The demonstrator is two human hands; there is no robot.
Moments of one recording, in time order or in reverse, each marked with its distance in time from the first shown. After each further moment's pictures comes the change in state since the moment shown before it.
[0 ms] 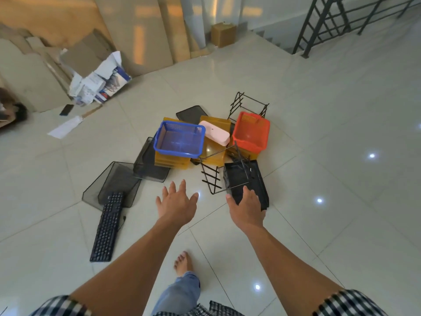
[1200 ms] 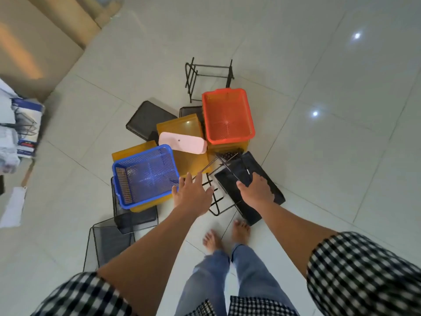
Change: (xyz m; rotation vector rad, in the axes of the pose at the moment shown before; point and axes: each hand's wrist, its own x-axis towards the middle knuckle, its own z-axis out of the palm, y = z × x) left_hand 0.379 0.235 -0.021 0.414 -0.313 0.311; right_hand 0.388 -0.013 -0.038 0.219 -0.157 0.461
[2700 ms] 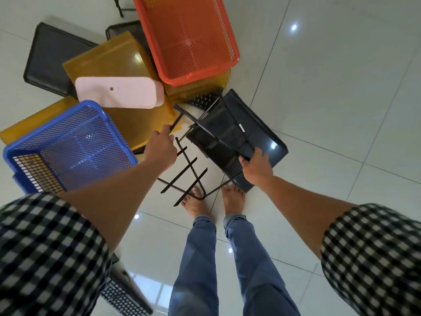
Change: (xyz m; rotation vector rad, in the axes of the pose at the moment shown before) left_hand 0.285 -0.039 0.171 -0.113 0.044 0.136; right_hand 0.199 0.127 0.159 0.160 -0.021 0.260
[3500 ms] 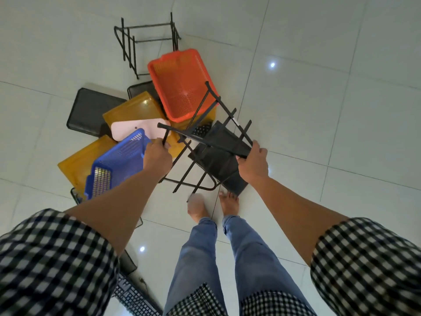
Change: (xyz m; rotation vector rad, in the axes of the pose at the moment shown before) left_hand -0.122 0.062 -0.157 -0.152 0.102 -0.027; right_hand -0.179 -0.059 -0.125 0.177 0.274 -0.152
